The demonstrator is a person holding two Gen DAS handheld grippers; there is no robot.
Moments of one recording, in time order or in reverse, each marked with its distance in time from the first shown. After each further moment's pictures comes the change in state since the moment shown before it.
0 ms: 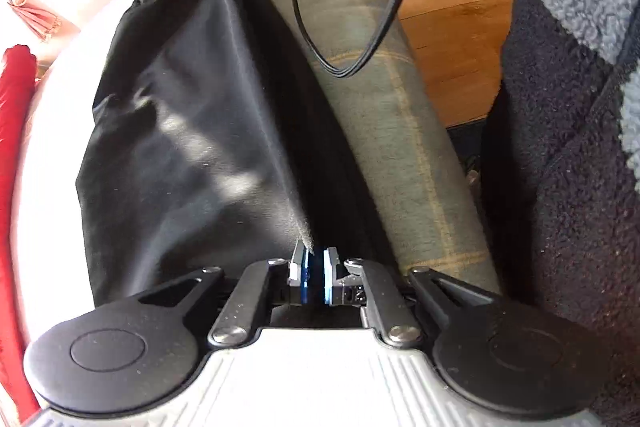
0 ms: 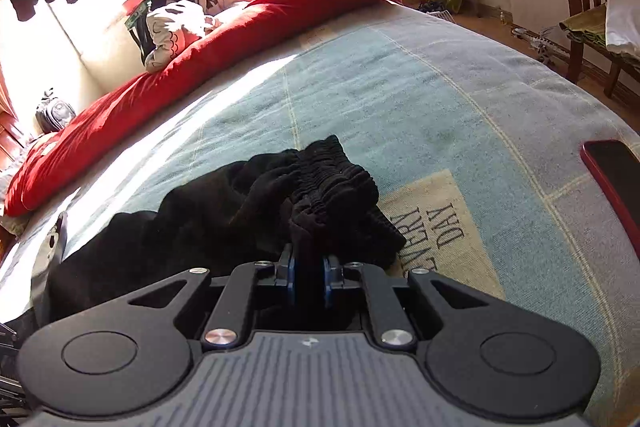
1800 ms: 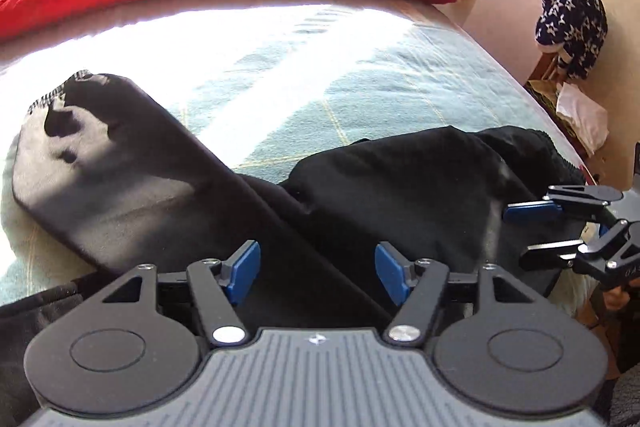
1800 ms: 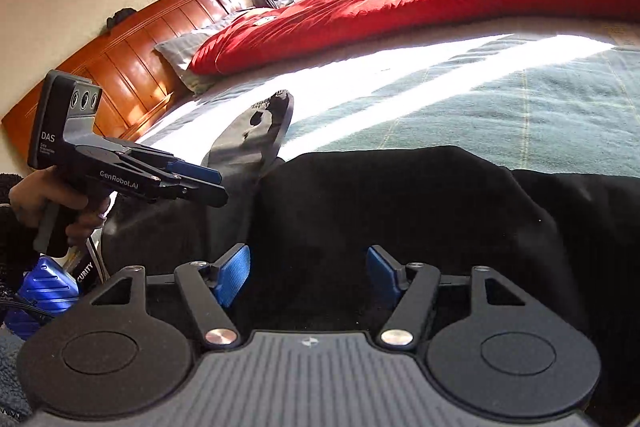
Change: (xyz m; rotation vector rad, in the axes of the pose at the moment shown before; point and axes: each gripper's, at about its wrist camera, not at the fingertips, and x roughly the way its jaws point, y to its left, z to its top) left arm -0.052 0.091 -0.164 -1.544 -0.244 0.205; right arm 0.042 0.208 -0.029 -0.497 0.210 0.555
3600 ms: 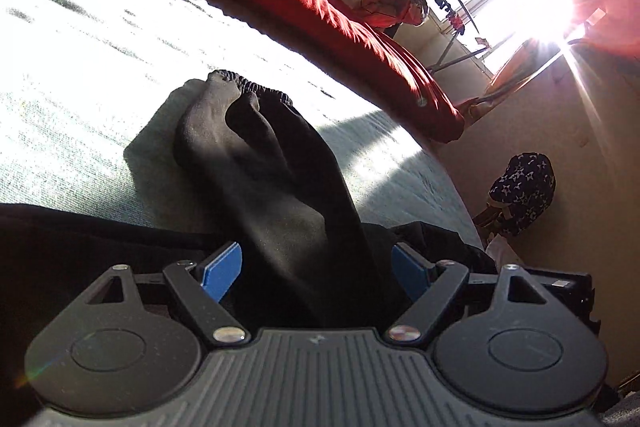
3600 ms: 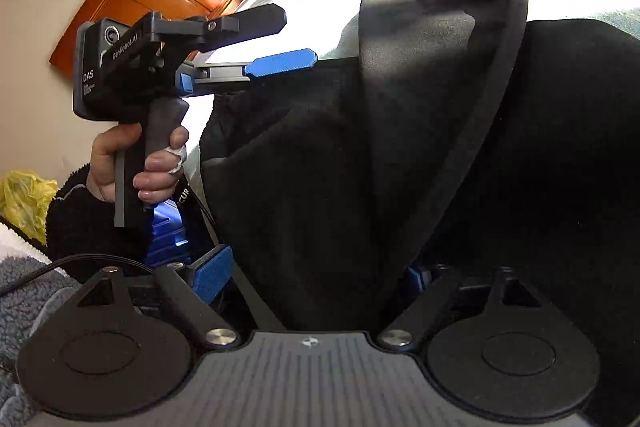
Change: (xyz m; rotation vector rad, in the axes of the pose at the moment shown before) left arm -0.061 0.224 -0.076 -0.386 -0.237 -0.321; right arm 0.211 0.148 0.022 0.122 0.385 0.314
